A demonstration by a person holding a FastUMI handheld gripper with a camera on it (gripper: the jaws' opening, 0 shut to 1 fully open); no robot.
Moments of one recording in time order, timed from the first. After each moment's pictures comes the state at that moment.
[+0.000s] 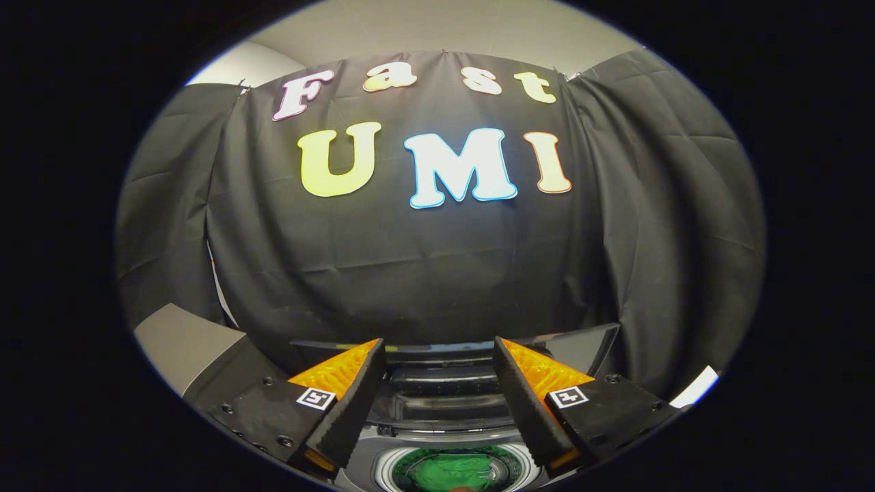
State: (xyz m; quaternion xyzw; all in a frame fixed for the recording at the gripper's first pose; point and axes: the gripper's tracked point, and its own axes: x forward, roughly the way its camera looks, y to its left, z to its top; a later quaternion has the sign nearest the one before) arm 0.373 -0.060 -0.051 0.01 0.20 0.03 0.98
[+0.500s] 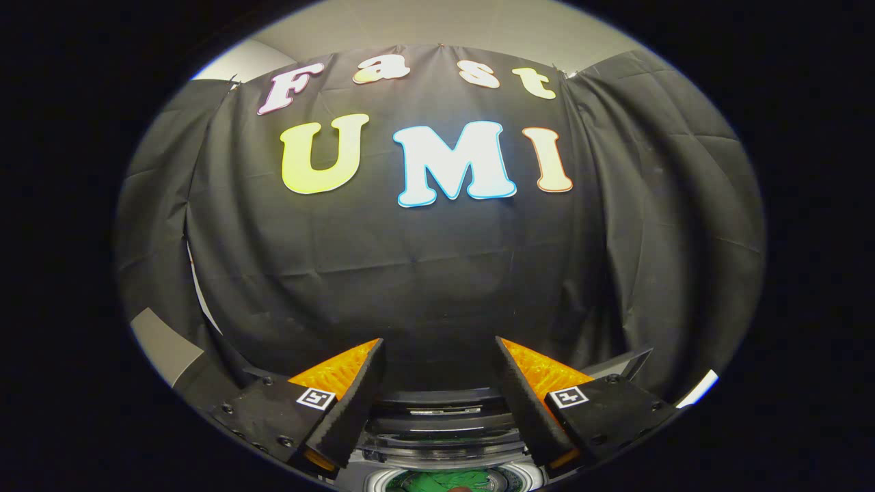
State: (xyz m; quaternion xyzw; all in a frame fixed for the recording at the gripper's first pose) arm 0.432 -0.061 -0.083 0.00 0.21 0.02 0.98
